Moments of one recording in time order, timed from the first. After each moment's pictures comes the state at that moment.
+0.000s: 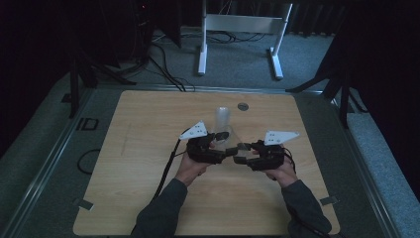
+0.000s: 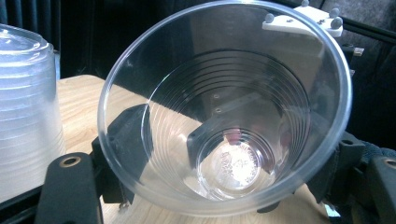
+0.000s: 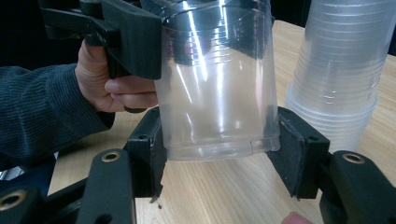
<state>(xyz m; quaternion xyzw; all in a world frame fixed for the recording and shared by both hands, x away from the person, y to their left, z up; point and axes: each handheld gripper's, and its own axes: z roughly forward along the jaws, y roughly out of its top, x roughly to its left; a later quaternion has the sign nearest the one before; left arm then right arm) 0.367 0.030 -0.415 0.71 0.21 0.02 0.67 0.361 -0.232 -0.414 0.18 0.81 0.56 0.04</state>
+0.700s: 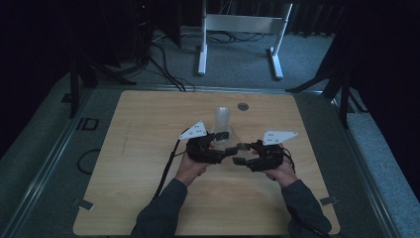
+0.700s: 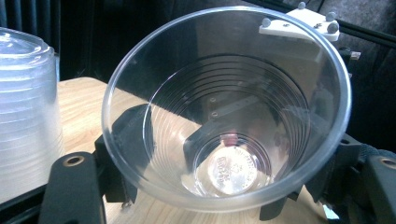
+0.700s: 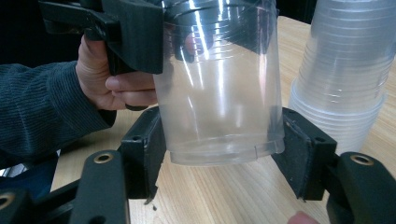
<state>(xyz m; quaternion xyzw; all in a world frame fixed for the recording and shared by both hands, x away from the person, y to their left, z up) 0.367 0.031 -0.415 0.71 0.21 0.01 0.67 0.361 -0.229 -0.414 0.18 0.81 0.55 0.03</state>
